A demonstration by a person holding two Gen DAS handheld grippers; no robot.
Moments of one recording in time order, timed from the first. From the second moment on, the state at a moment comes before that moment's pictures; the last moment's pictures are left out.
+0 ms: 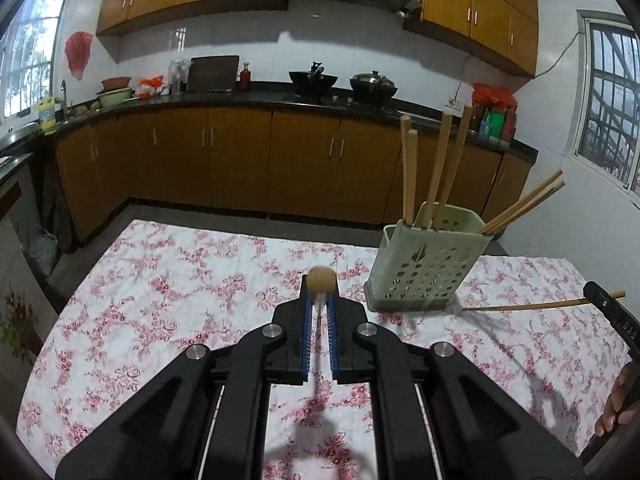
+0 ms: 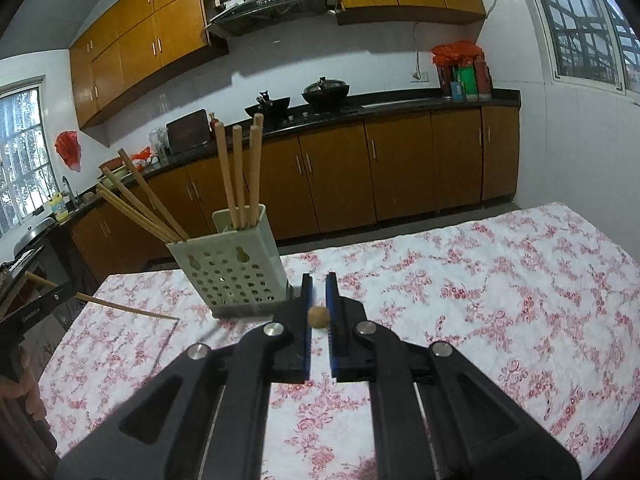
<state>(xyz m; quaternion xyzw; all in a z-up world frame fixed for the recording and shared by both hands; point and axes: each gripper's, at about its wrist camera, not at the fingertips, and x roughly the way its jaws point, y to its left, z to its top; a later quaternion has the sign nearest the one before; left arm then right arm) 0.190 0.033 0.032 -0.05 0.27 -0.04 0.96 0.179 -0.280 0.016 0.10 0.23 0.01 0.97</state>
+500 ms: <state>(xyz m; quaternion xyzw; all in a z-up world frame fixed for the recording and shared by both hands) 0.194 0.019 0.080 -0.05 0.22 -0.08 0.97 0.179 -0.269 0.087 0.10 0.15 0.05 0.98</state>
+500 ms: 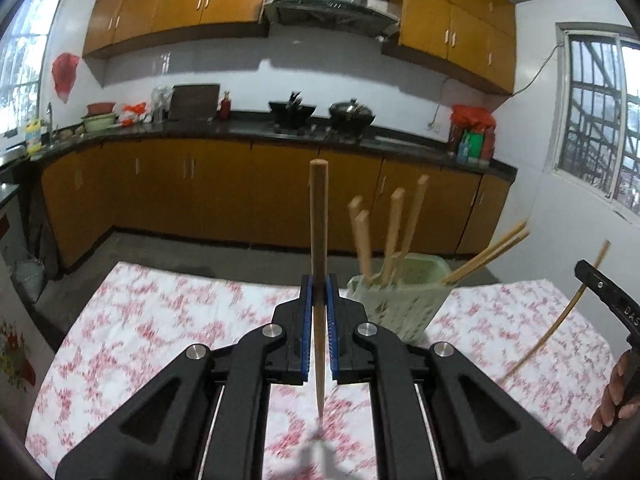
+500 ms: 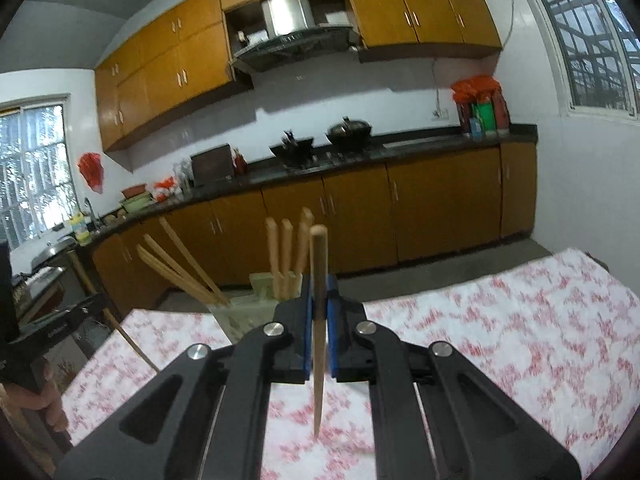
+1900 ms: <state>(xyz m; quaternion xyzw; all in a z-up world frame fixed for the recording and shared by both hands) 0.261 -0.031 0.112 -0.09 0.11 -0.11 0.98 0.288 -0.233 0.136 0.12 0.06 0.04 0.99</state>
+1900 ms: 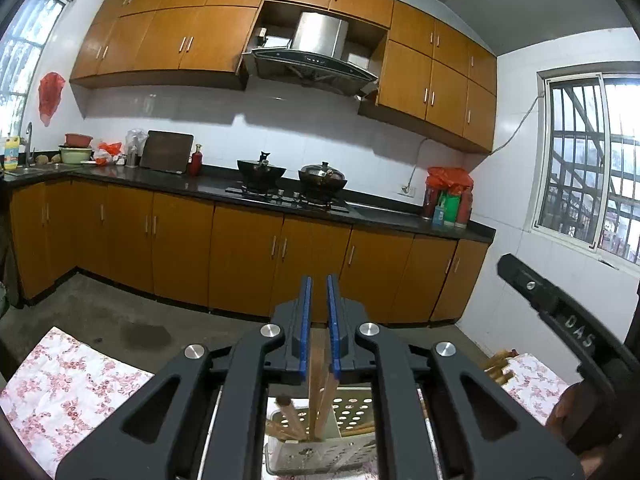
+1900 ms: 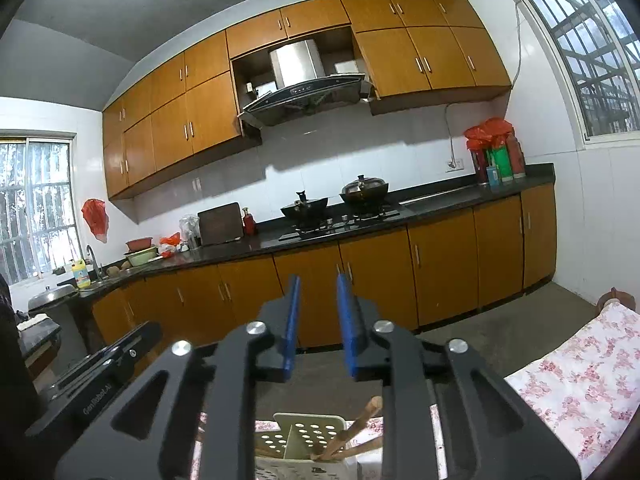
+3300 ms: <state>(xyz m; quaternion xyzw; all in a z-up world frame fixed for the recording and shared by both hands) 0.068 0.015 0.043 0.00 0.16 -0.01 0.99 0.052 -0.216 0.039 0.03 0.15 -0.02 0.99</state>
